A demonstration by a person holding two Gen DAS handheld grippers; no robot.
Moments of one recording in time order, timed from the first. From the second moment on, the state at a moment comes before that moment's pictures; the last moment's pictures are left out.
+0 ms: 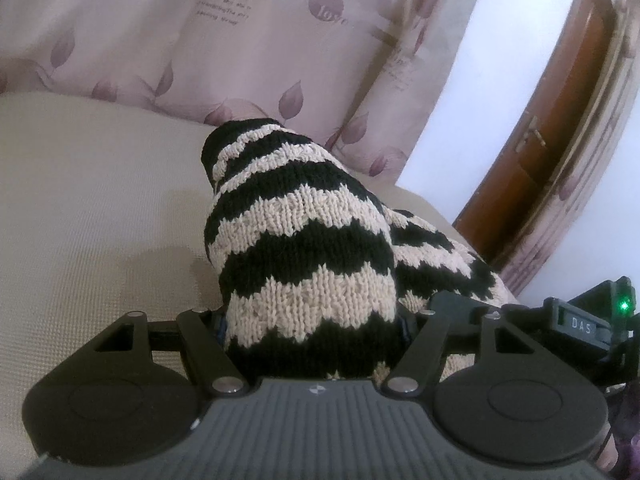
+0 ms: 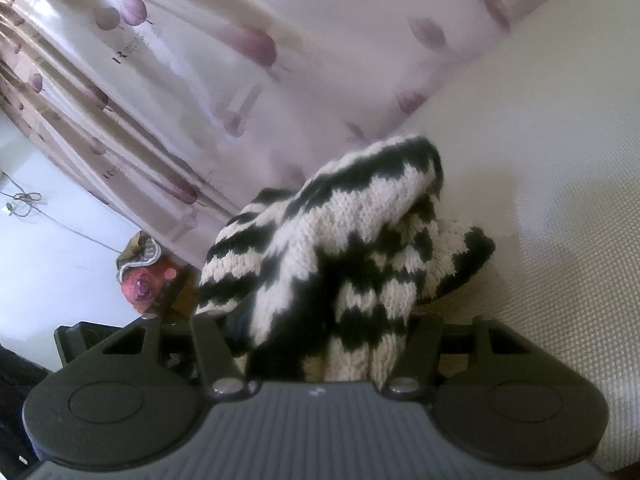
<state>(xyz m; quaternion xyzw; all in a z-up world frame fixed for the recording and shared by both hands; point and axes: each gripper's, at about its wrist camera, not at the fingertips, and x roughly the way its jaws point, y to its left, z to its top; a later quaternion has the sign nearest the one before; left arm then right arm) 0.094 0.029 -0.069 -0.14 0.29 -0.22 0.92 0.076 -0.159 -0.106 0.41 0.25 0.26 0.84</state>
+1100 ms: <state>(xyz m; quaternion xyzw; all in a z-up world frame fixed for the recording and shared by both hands) 0.105 0.017 -0.103 -0.03 0.24 -0.14 0.96 0.094 -0.146 -0.129 0.16 0.26 0.15 0.94</state>
